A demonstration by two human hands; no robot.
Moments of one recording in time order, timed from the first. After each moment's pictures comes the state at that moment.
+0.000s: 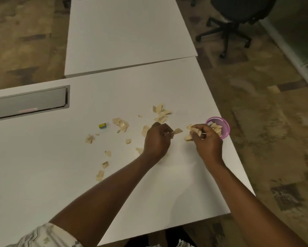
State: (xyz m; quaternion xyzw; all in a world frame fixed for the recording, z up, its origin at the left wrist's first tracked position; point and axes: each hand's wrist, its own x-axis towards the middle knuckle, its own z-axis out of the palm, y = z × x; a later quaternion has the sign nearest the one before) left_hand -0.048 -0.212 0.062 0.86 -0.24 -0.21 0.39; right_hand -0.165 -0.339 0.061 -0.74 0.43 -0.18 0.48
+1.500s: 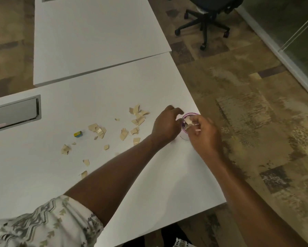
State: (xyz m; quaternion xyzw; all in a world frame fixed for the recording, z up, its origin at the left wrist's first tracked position) left_hand -0.070 -0.337 0.060 0.84 -0.41 -0.20 0.31; right_hand -0.203 -0.397 0.081 -0.82 0.43 -0.19 0.32
